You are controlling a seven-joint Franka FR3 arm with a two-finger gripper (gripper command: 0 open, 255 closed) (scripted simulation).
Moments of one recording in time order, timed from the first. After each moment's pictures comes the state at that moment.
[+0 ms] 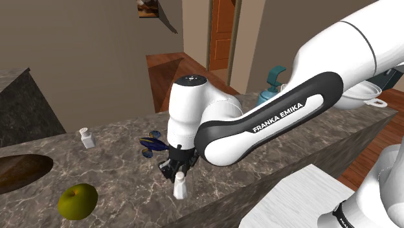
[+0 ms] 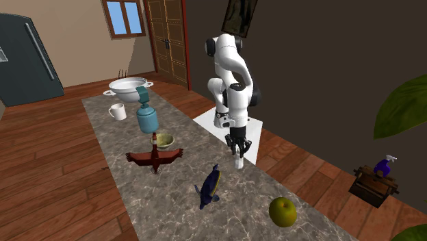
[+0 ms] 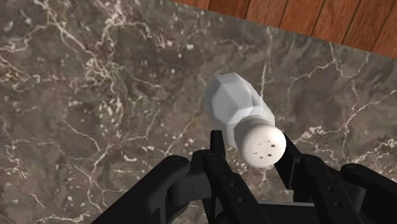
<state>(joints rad) 0.22 0.16 0.53 -2.11 -0.04 2.37 0.79</state>
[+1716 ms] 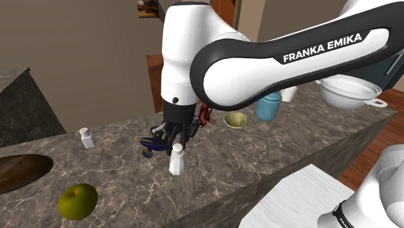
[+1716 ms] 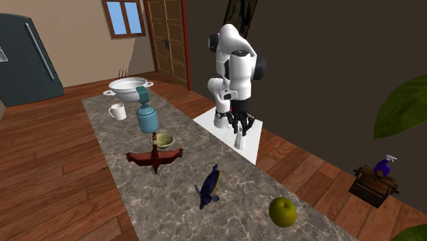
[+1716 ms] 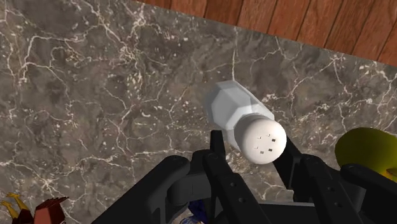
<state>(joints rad) 0.20 0.02 0.54 -1.91 0.05 2.05 0.74</state>
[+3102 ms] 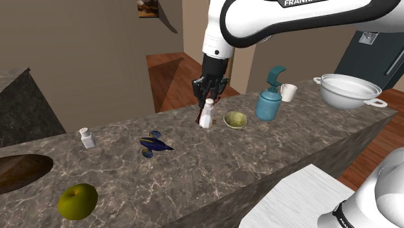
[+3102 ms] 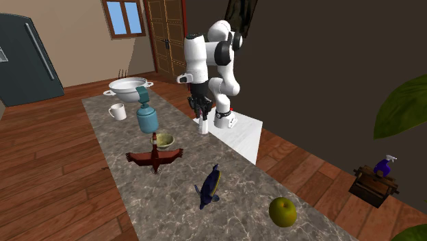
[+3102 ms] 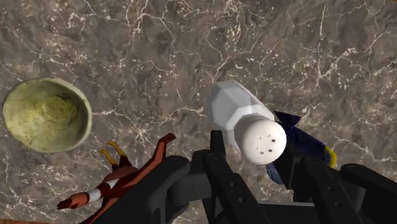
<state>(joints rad) 0.04 -0.09 0.35 -1.89 0.13 1.90 0.37</state>
